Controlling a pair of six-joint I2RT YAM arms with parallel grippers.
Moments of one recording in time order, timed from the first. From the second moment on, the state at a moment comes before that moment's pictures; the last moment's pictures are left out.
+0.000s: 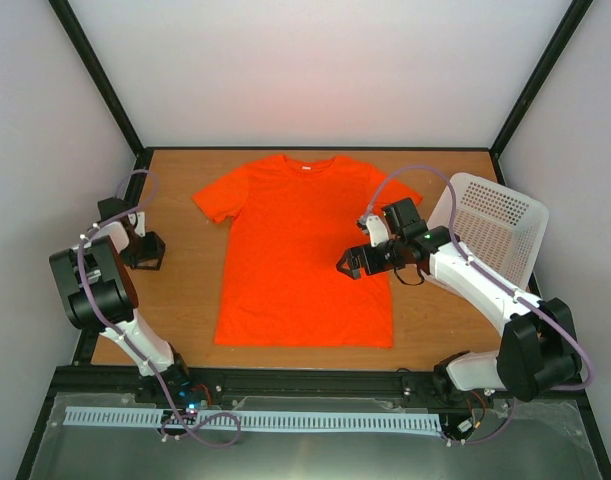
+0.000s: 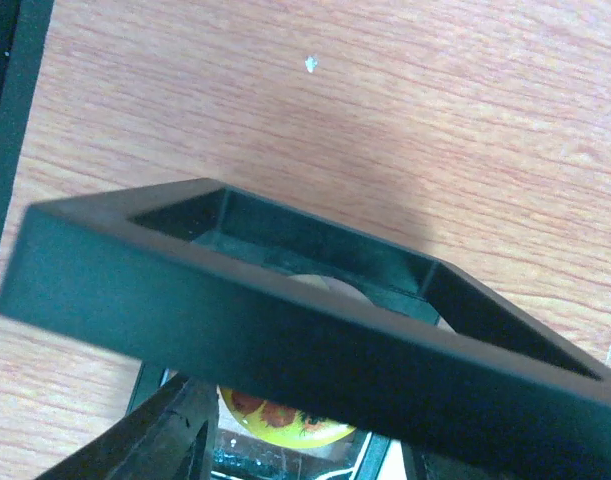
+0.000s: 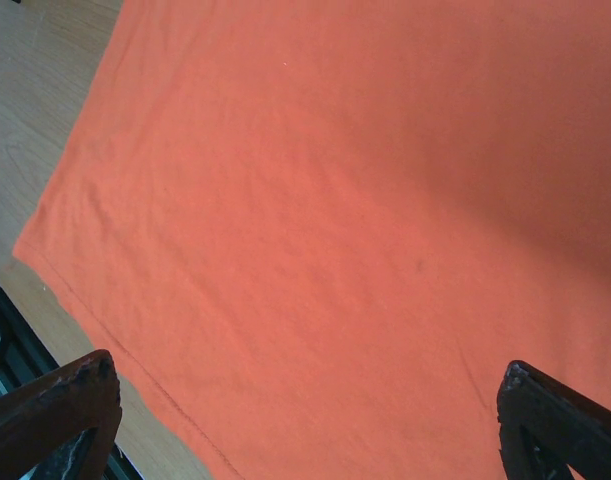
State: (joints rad) left arm 0.44 1.73 1.02 -0.49 0.11 0.13; right arm 0.44 1.34 0.95 -0.63 -0.46 0.14
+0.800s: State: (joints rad) left arm 0.43 1.78 1.06 -0.51 0.11 0.13; right arm 0.44 1.34 0.95 -0.63 -0.46 0.14
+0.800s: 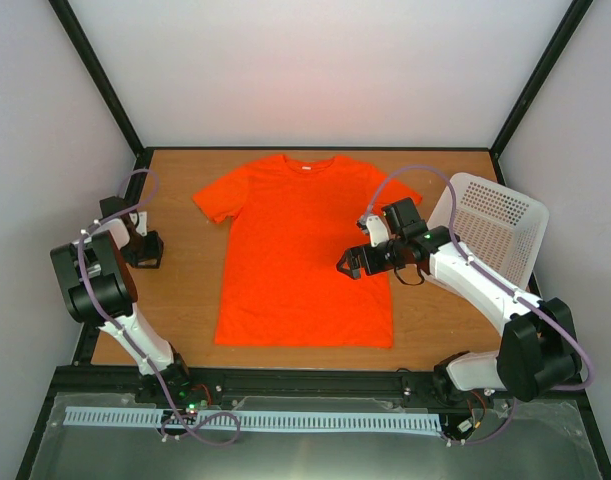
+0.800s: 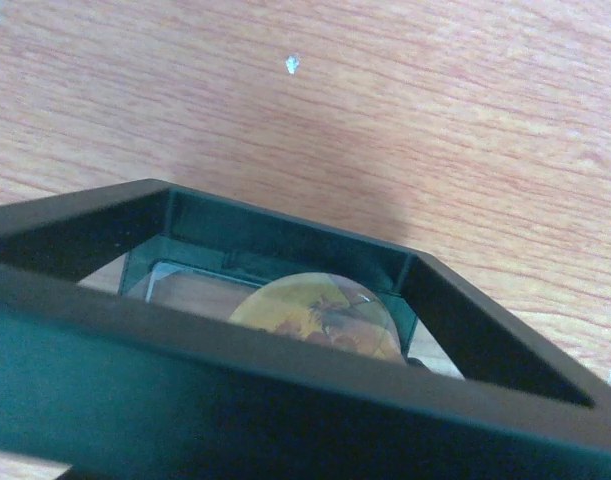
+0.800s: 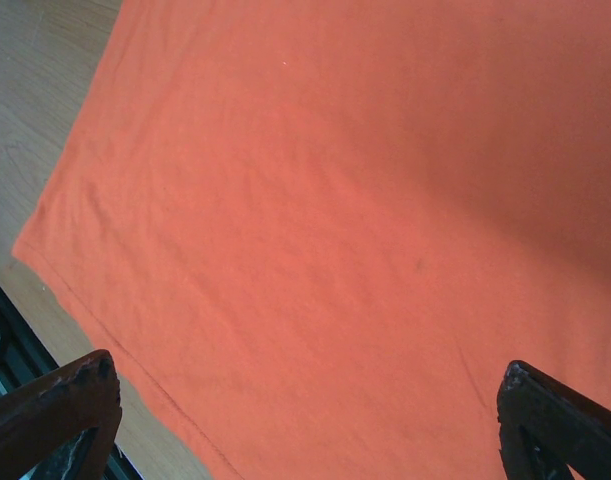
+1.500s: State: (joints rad) left arm 0.43 1.77 1.09 -0.56 0.13 0.11; right arm 0.44 1.30 0.95 -0.63 -0.45 0.14
